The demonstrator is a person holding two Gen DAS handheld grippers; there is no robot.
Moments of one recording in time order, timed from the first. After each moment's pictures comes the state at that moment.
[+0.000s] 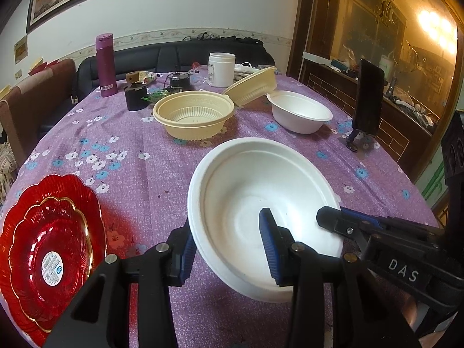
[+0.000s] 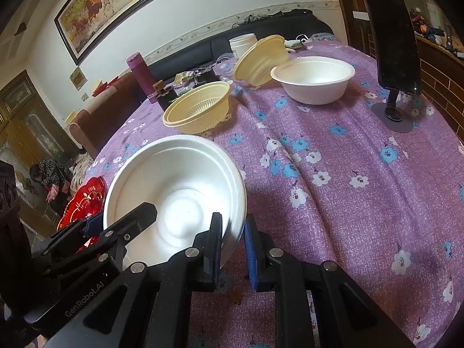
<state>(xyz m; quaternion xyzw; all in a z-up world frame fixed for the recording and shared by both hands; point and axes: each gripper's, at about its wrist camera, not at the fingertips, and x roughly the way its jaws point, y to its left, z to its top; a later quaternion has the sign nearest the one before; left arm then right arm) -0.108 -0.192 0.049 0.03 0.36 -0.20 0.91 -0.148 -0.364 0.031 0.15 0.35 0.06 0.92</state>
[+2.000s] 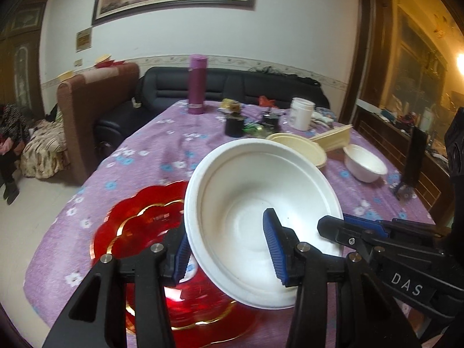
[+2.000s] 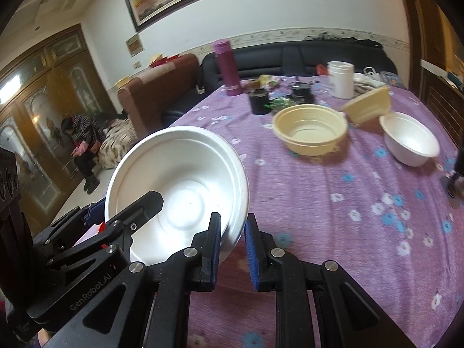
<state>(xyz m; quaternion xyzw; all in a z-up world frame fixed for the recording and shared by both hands) -0.129 -0.042 0.086 -0.03 0.30 -0.07 0.95 -0.129 -0.217 0.073 0.03 0.33 0.18 0.93</state>
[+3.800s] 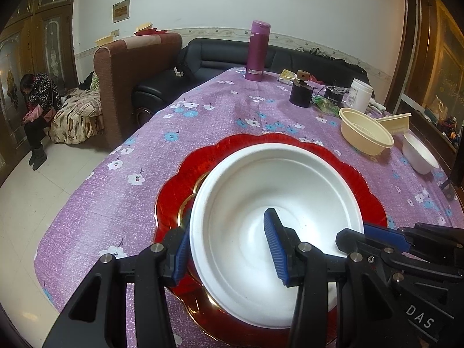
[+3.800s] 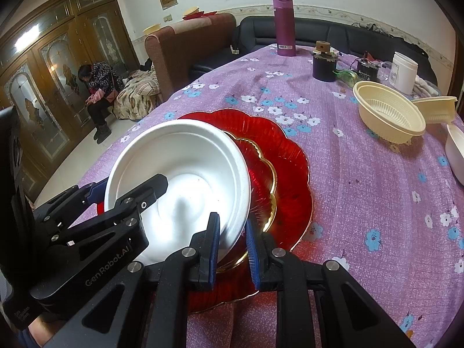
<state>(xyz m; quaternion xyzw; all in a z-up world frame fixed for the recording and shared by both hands) -0.117 0.028 0.031 -0.05 0.35 0.02 0.93 -0.108 -0.127 0.020 -0.04 0.39 0.23 0.89</state>
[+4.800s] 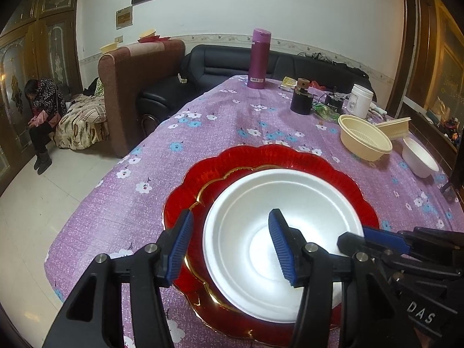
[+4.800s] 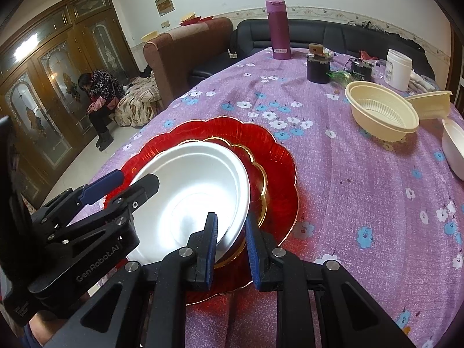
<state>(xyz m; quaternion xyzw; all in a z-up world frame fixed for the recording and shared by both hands) -0.126 0.025 0.044 -0.04 0.34 0.04 0.94 -0.111 -0.137 0.027 -0.02 0.39 0.23 0.89</state>
